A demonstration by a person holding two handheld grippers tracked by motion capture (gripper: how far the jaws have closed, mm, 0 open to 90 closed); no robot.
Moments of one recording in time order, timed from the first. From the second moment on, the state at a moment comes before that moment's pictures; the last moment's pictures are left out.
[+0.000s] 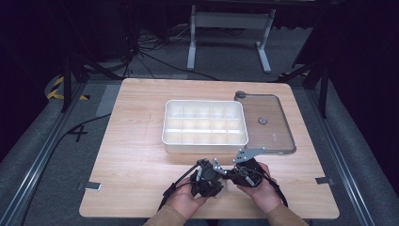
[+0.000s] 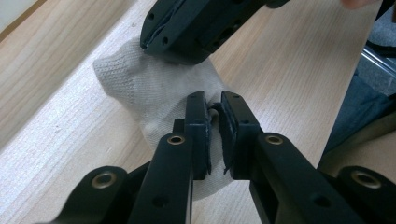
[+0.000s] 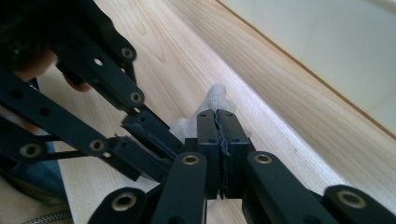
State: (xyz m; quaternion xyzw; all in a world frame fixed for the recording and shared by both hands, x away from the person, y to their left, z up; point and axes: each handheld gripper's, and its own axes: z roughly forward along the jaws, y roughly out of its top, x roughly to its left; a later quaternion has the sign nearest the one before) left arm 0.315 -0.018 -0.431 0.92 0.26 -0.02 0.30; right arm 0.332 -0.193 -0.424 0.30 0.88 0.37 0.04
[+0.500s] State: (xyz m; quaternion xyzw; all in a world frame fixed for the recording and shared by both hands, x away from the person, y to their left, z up) left arm 0.312 -0.002 -0.428 0.92 0.26 -0.04 0.29; right arm 0.334 -0.198 -0.434 0.31 0.88 0.35 0.04
